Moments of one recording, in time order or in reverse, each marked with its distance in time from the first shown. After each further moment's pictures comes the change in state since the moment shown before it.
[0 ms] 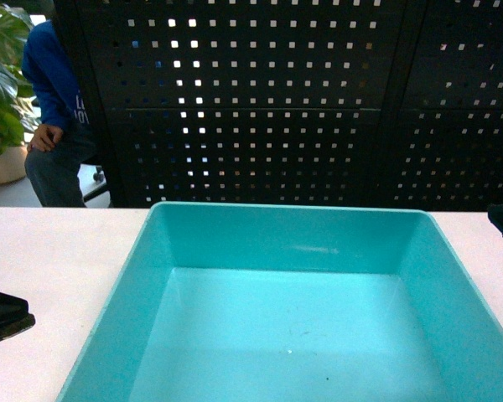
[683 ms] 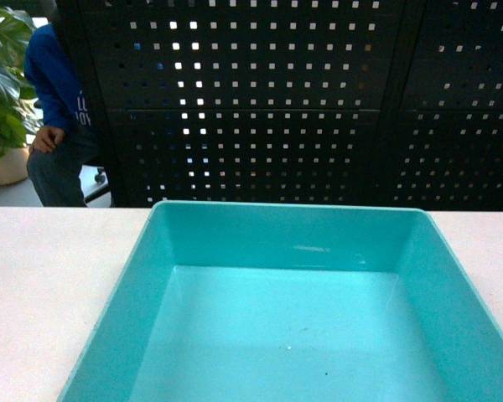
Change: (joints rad) left arm 0.074 -0.177 0.001 -0.077 0.022 0.070; right arm 0.036 -0.218 0.010 -0.139 -0.031 -0.005
